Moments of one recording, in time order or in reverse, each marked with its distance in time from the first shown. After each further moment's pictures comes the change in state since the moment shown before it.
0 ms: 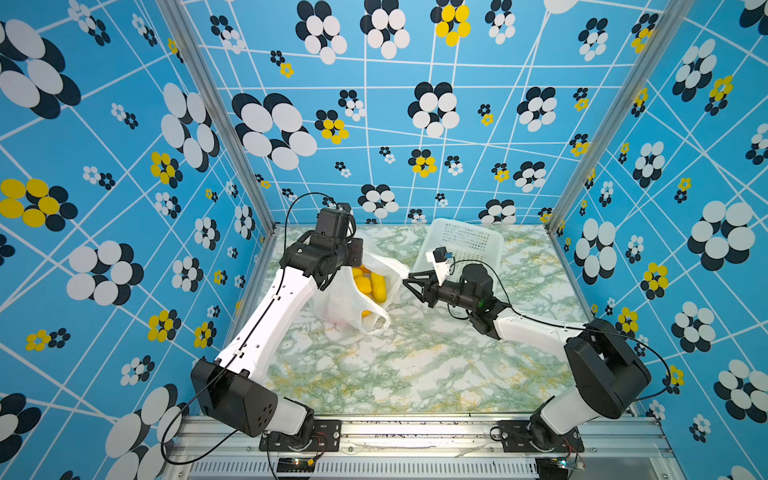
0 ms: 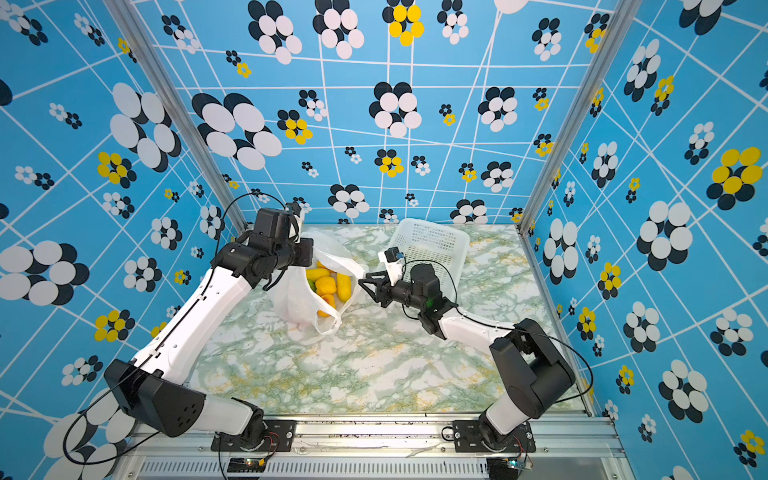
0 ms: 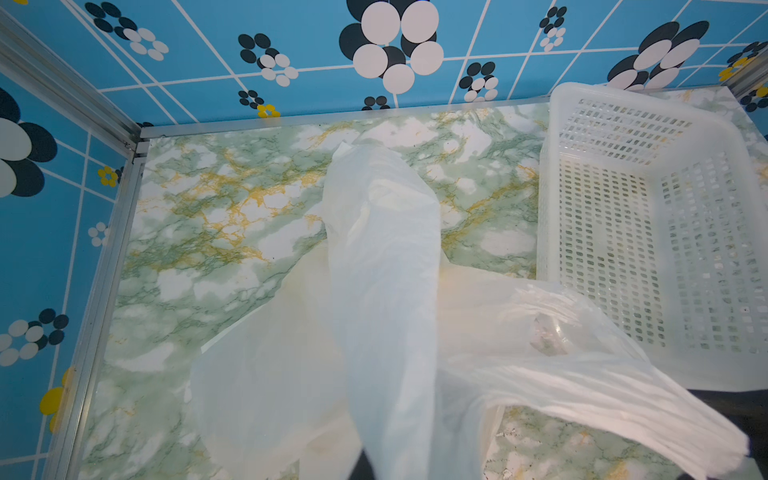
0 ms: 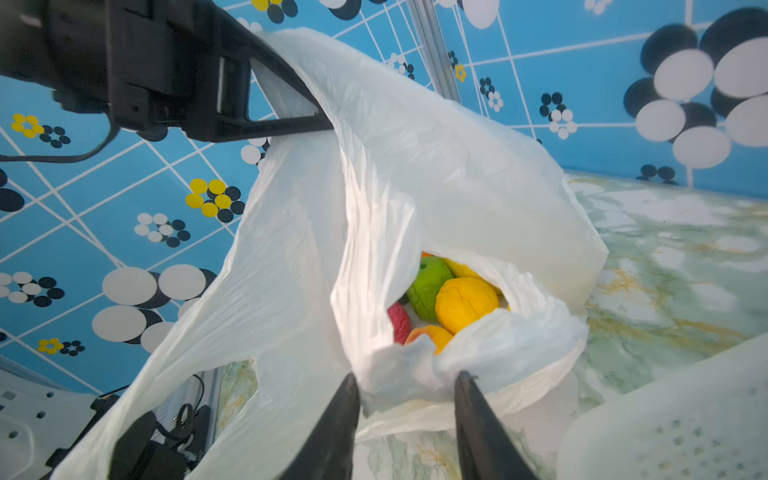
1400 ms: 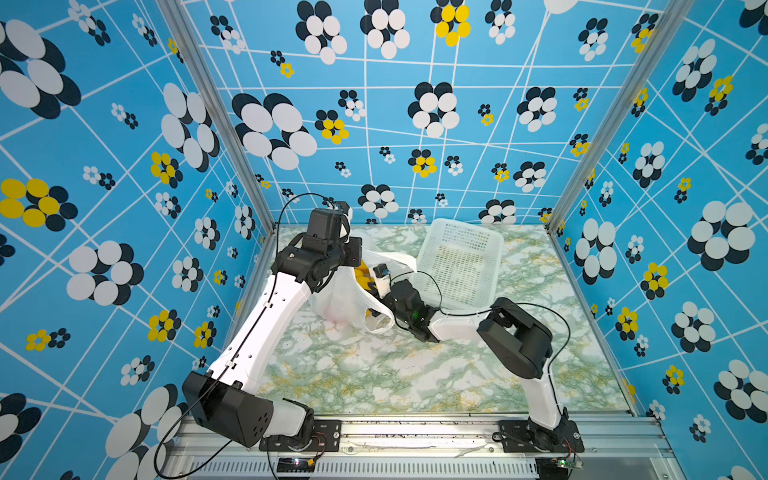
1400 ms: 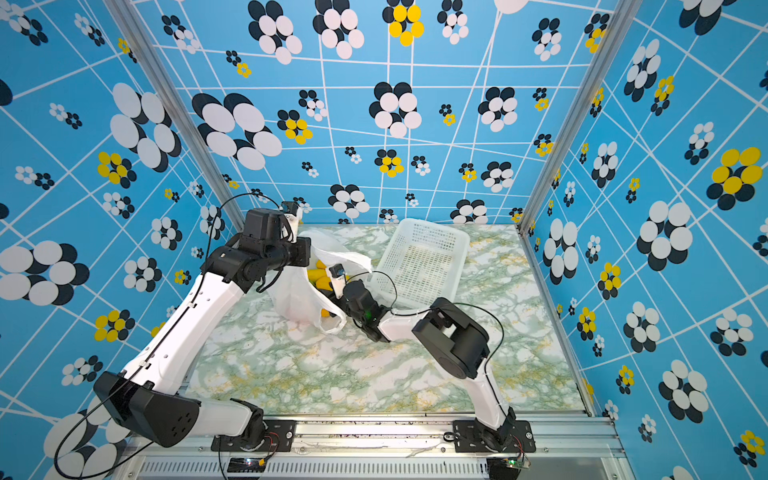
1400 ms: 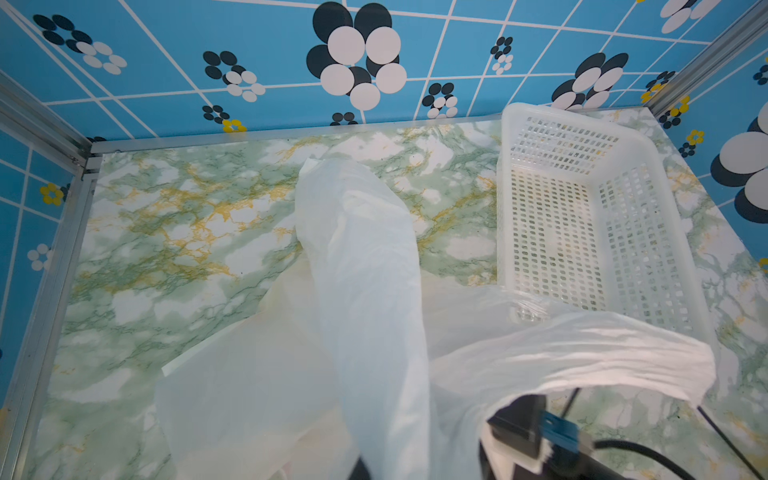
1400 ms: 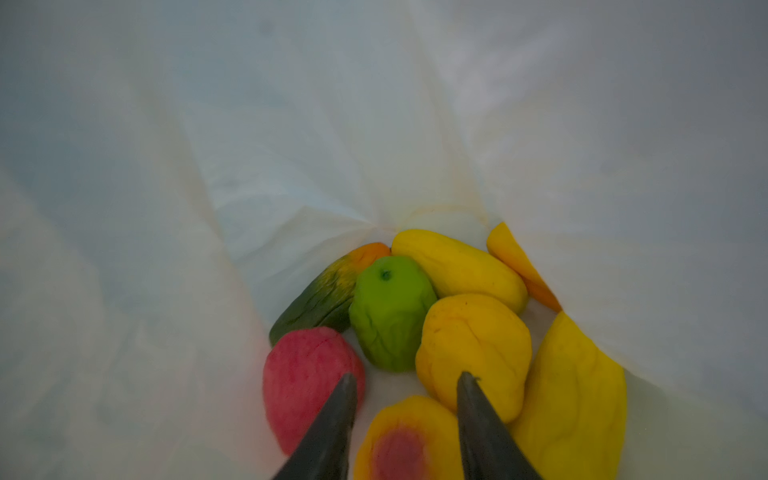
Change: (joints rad) left arm 0.020 -0.053 -0.023 0.035 0.113 0.000; right arm 0.283 0.558 0.466 -0.013 0.597 -0.101
